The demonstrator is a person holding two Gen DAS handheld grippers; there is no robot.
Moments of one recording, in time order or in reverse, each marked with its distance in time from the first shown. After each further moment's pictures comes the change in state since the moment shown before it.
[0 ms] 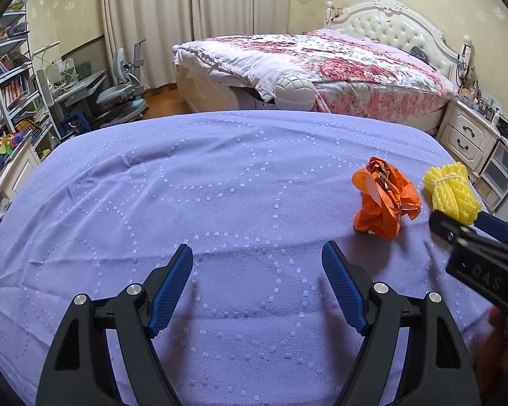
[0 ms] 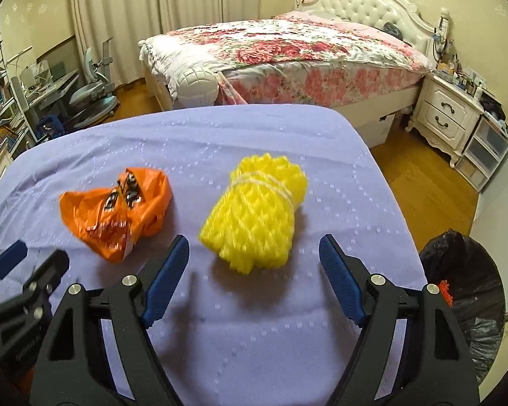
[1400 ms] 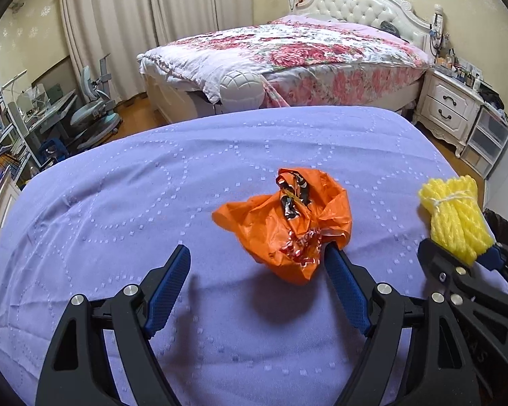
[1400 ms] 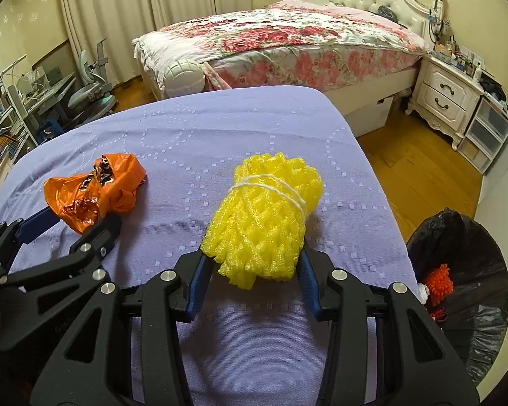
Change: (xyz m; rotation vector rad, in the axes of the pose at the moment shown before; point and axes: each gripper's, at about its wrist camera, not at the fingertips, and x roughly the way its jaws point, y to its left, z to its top) left arm 0.029 -0.068 0.024 0.135 0.035 -0.039; right arm 0.001 -0.035 -0.012 0.047 0.048 0.028
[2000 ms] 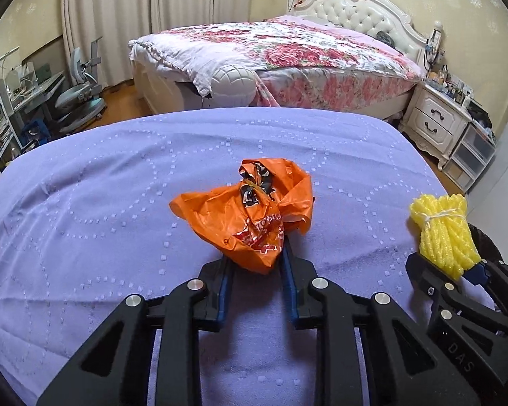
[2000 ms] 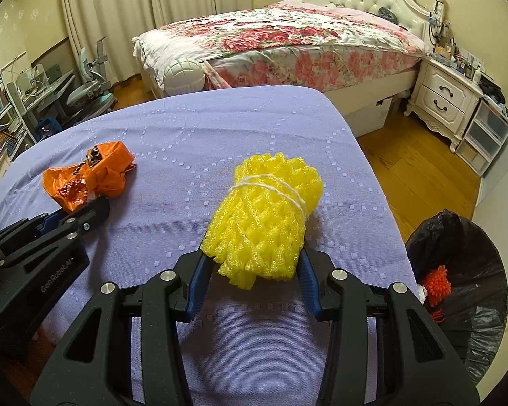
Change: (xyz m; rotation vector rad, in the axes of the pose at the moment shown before) left arm 0.001 0.012 -0.002 -0.067 0.009 -0.113; right arm 0.000 0.002 0.000 -0.011 0.001 -0.013
